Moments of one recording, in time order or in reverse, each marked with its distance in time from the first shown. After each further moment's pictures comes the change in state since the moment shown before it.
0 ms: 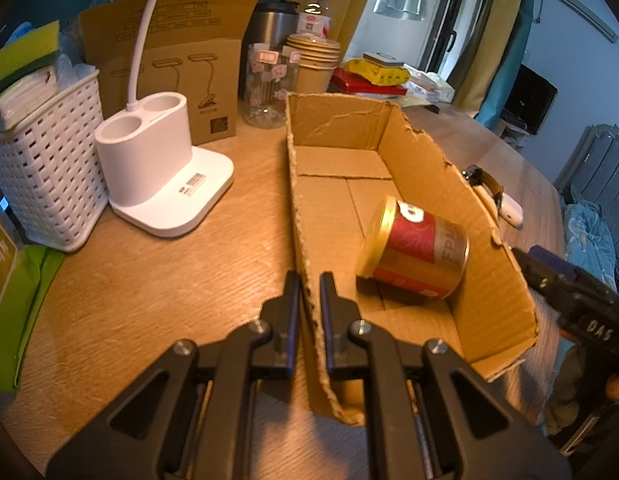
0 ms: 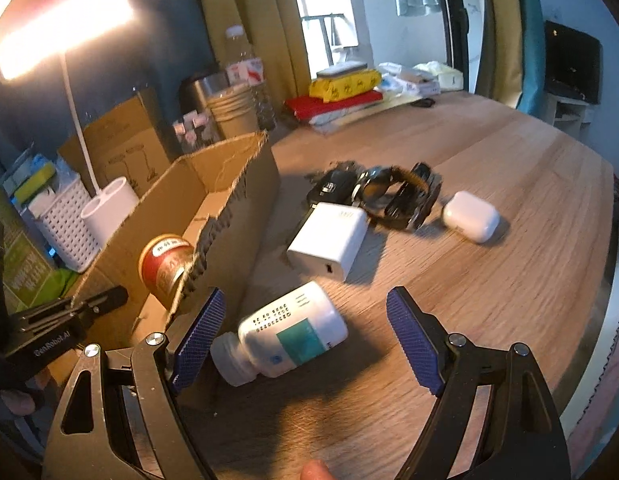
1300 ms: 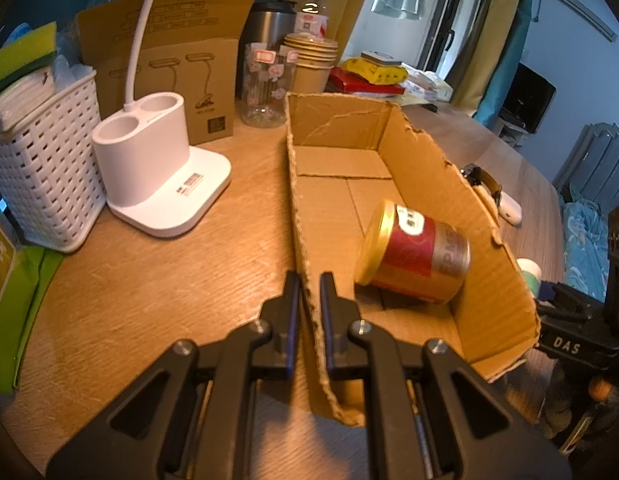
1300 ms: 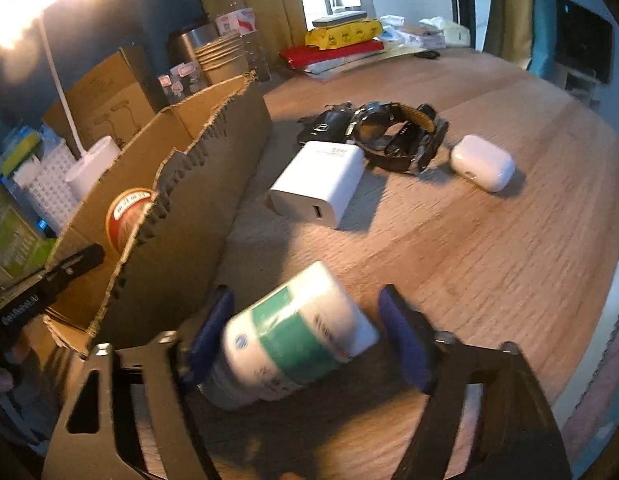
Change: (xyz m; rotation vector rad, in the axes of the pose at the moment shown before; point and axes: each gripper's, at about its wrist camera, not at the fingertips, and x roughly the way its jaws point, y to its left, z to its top) left arm 0.003 -0.004 -0.001 0.007 0.001 -0.006; right arm 0.016 -0.016 -0.016 -0.013 0.131 -0.001
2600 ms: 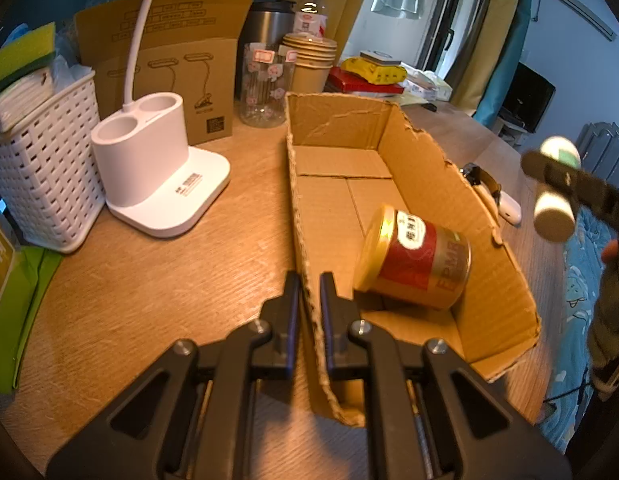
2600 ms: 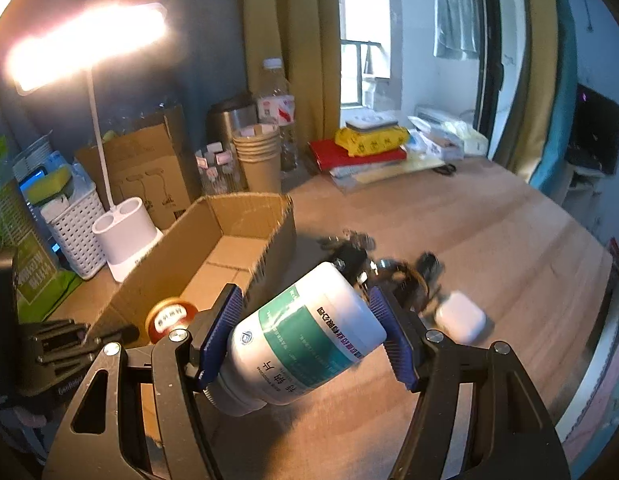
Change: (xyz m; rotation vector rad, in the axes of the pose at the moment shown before) left arm 0.000 0.000 0.000 -0.001 0.001 -0.002; right arm -0.049 0.037 0.077 -0.197 -0.220 -0.014
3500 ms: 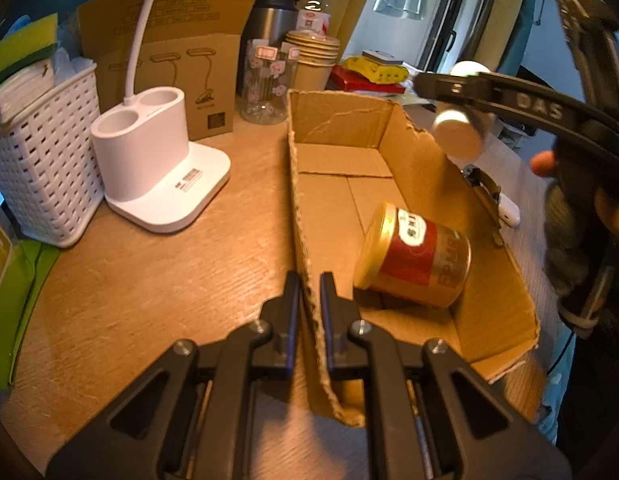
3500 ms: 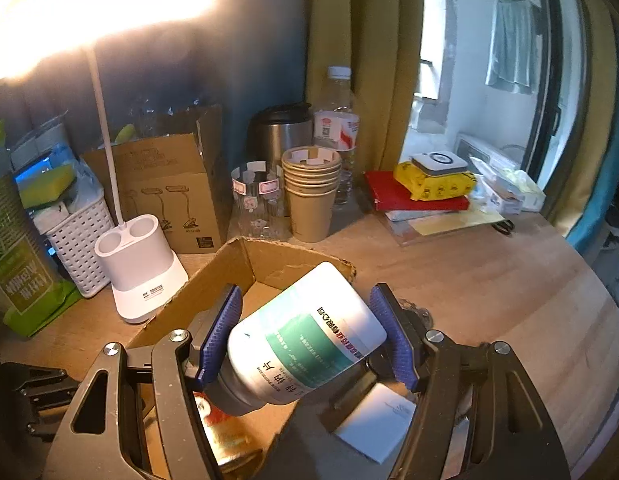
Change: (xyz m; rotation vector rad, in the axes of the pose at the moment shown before) left arm 0.003 0.002 0.000 -0.011 0.006 -0.009; right arm 0.071 0.043 0.053 -0.153 -0.001 0.089
